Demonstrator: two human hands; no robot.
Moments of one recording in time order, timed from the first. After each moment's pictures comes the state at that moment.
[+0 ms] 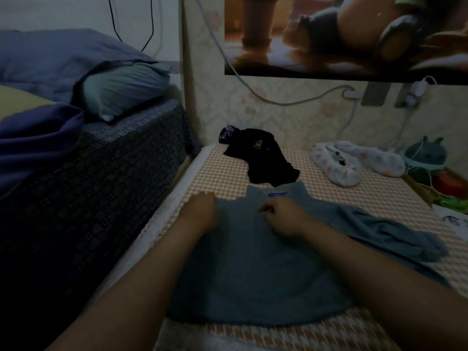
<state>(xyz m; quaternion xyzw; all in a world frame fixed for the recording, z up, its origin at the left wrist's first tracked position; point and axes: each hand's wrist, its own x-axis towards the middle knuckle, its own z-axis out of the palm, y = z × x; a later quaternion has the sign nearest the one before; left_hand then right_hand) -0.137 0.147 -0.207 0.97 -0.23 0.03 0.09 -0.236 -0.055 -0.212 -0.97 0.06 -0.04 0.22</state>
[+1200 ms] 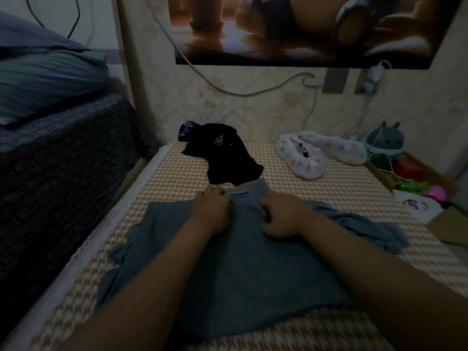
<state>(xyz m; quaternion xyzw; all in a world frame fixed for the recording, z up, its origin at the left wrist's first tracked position) -0.128 0.009 -0.244 0.91 -0.40 0.08 0.04 -0.255 -0.165 -0.222 -1.00 0.02 -0.05 0.04</state>
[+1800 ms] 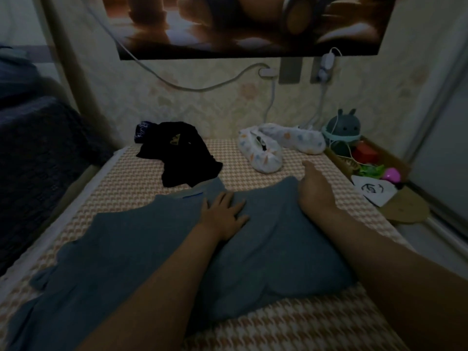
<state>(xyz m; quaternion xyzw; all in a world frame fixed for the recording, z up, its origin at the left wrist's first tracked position) -0.183 -0.109 -0.269 0.89 -0.46 -0.04 0.02 -0.314 -0.305 -0.232 -0.87 0.36 -0.25 0.24</state>
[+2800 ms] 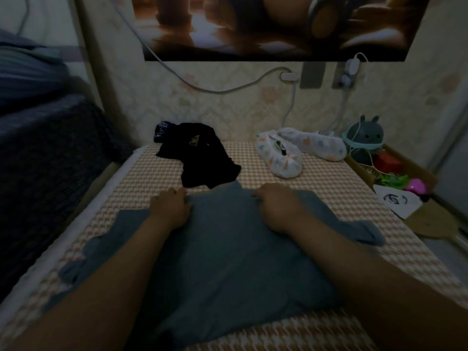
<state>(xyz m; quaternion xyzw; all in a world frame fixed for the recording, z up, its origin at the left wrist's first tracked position) -0.077 -0.002 -0.261 0.96 -0.29 0.04 0.05 -0.256 -0.218 -0.231 -0.98 0.13 -0.12 0.00</state>
